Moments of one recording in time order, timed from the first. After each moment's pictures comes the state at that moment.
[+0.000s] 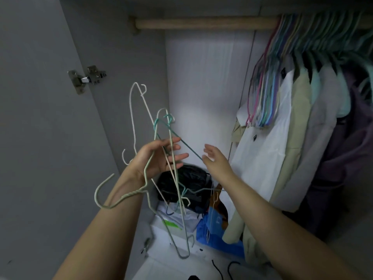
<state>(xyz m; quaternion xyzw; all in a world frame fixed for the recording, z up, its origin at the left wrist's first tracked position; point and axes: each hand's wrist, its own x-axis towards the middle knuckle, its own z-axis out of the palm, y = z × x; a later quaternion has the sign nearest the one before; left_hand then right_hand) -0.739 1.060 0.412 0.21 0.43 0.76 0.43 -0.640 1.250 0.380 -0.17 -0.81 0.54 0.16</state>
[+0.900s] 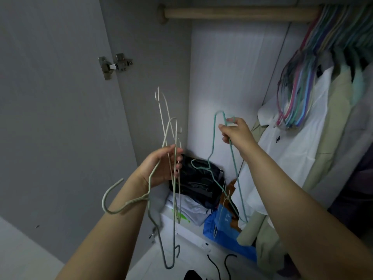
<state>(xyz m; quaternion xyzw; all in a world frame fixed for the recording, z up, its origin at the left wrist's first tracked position) -0.718 1.025 0.379 0.14 0.45 0.77 0.43 -0.679 1.272 0.436 -0.16 -0.74 0.63 0.19</state>
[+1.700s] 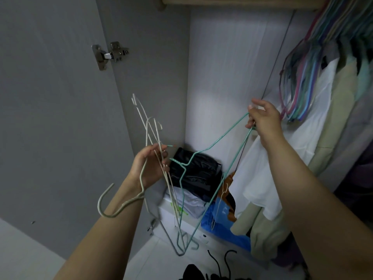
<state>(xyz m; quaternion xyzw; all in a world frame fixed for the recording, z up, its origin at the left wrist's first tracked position) -0.729 1.008 0.343 0.08 0.36 0.86 0.35 -0.666 1.321 0.448 -0.15 -0.70 0.61 0.33</state>
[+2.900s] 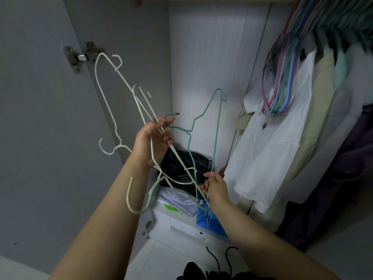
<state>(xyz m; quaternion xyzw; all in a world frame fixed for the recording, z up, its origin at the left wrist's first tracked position) -0.733 1.061 0.414 0.16 0.37 0.88 0.26 -0.625 1.205 0.282 -0.36 -0.53 0.75 0.17</state>
